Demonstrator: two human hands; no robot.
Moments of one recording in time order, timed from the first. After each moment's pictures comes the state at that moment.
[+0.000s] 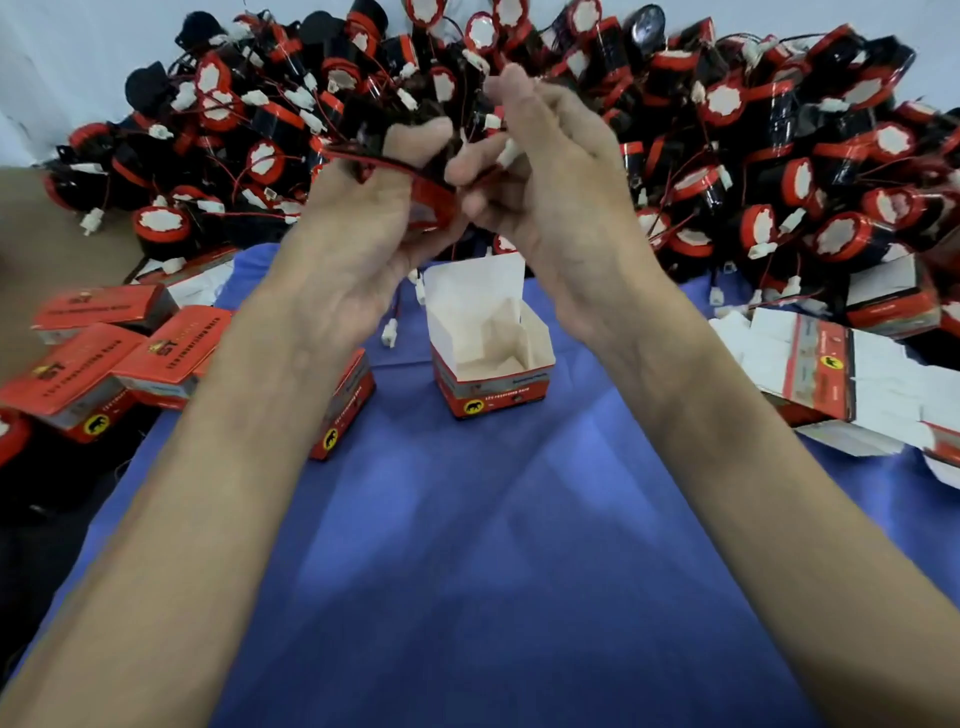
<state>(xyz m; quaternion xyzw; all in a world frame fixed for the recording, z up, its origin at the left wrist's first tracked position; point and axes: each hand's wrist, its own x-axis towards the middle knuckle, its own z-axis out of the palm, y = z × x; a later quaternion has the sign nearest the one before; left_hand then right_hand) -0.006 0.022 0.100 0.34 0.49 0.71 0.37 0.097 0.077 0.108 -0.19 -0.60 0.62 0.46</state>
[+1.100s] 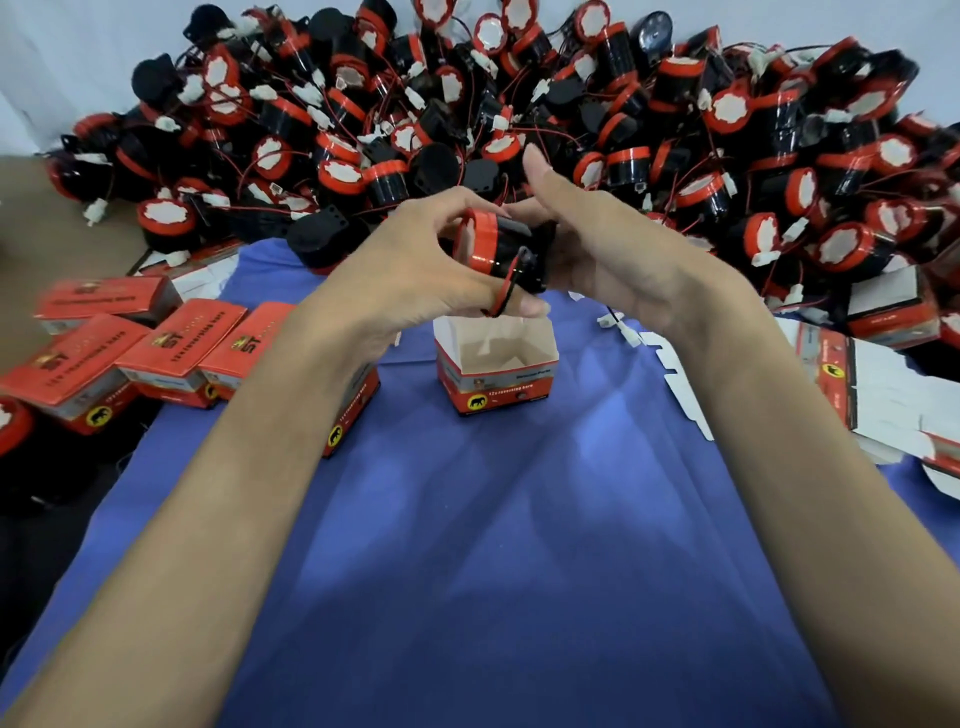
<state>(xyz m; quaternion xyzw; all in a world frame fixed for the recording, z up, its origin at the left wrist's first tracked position) -0.011 0.019 0.081 0.54 0.62 0.48 0.30 0.125 0.121 0.088 -0.24 -0.74 0.60 0.20</state>
